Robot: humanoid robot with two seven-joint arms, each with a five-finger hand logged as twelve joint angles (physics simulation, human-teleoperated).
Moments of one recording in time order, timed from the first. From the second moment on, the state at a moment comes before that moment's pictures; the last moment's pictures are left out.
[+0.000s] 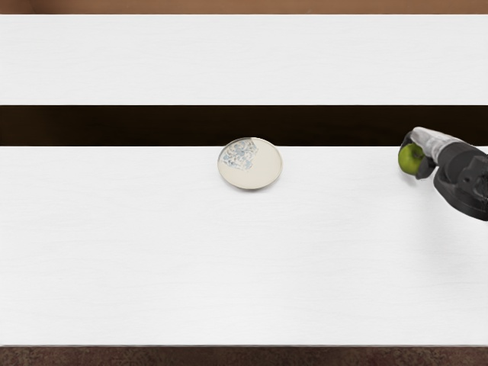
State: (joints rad) left arm -0.01 0.00 0.03 -0.22 0.01 0.02 0.01; right arm 1.11 -0.64 -0.07 1.16 -1.07 -0.18 -0.53
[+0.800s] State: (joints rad) left arm -0.01 0.00 0.03 -0.22 0.01 0.02 0.01; right arm 1.23 -0.31 -0.02 1.16 -1.08 -0.18 -0.41
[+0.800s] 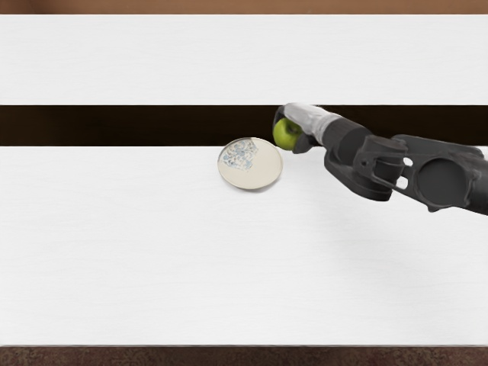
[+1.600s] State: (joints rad) left arm -0.01 0.00 0.03 -0.22 0.01 0.02 0.01; right arm 1.15 -0.22 0.03 1.11 -1.07 -0.20 -0.29
